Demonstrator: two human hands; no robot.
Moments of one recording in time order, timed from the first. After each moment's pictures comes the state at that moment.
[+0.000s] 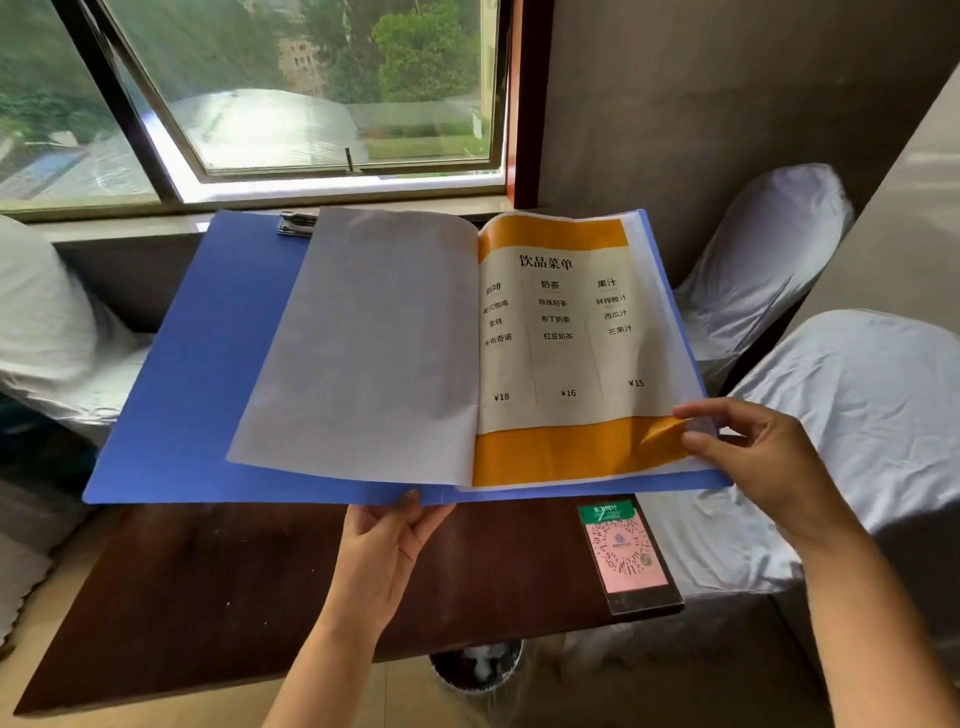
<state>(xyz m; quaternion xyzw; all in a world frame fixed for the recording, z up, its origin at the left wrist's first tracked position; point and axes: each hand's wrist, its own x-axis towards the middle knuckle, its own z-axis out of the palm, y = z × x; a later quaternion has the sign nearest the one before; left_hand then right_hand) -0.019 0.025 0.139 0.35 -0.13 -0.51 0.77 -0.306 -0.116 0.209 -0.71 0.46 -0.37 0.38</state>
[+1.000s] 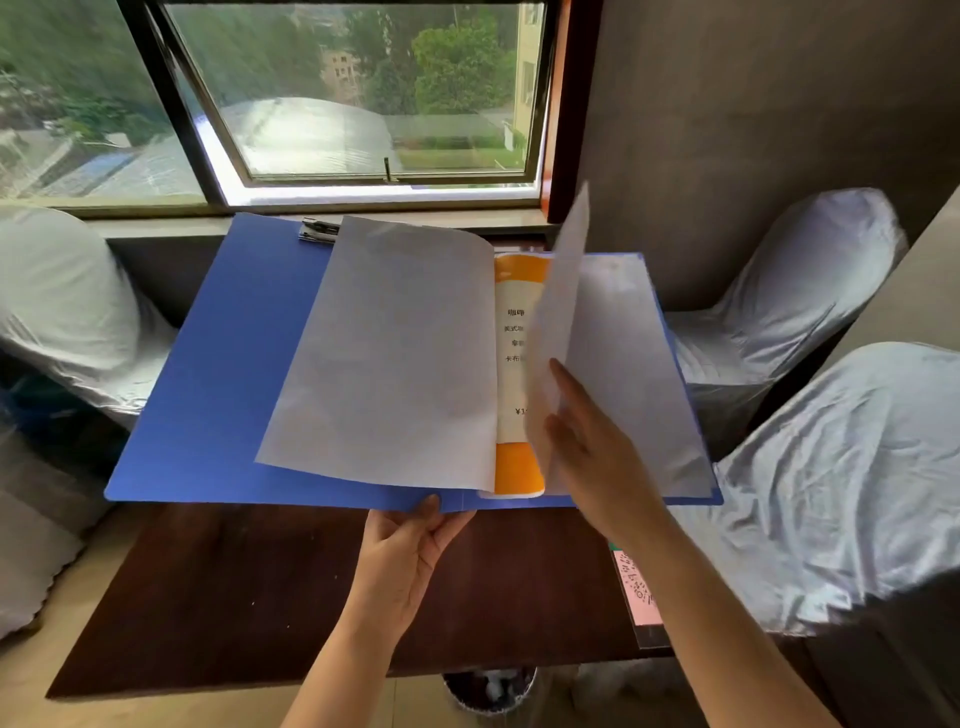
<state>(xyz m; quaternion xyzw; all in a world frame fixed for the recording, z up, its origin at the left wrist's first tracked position) -0.007 0.023 0.142 0.35 -0.15 -0.49 0.78 -0.159 -0.081 0.216 -0.79 0.38 -0.32 0.36</state>
